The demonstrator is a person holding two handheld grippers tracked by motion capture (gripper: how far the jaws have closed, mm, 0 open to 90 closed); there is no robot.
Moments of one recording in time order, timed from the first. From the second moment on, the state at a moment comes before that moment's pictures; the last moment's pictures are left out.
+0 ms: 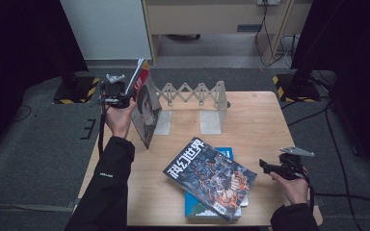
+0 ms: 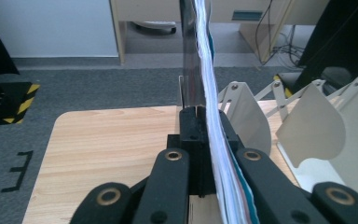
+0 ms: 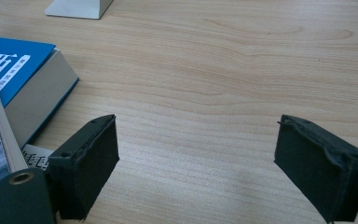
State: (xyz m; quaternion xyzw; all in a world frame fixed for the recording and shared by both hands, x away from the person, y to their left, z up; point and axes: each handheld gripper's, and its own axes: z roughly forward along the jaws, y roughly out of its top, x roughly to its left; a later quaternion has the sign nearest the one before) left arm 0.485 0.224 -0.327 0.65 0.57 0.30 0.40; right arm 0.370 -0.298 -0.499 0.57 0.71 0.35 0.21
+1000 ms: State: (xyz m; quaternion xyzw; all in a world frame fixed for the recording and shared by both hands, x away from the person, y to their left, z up) left arm 0.473 0.228 -0.323 0.64 0.56 0.31 0.43; right arm 0.369 -0.298 -0.496 0.57 0.71 0.36 0.21
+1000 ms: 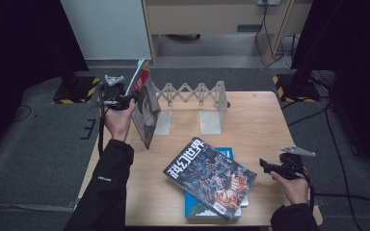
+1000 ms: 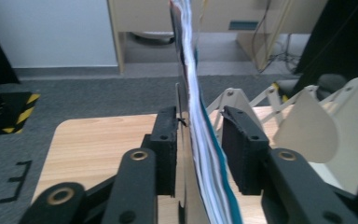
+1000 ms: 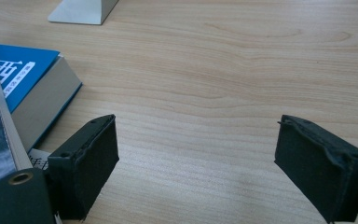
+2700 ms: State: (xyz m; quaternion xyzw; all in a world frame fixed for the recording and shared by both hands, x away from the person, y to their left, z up) left arm 0.352 0.229 -0.433 0.69 0.47 0.20 0.51; right arm 0.357 -0.282 -0.475 0.53 0.72 0.38 0.23
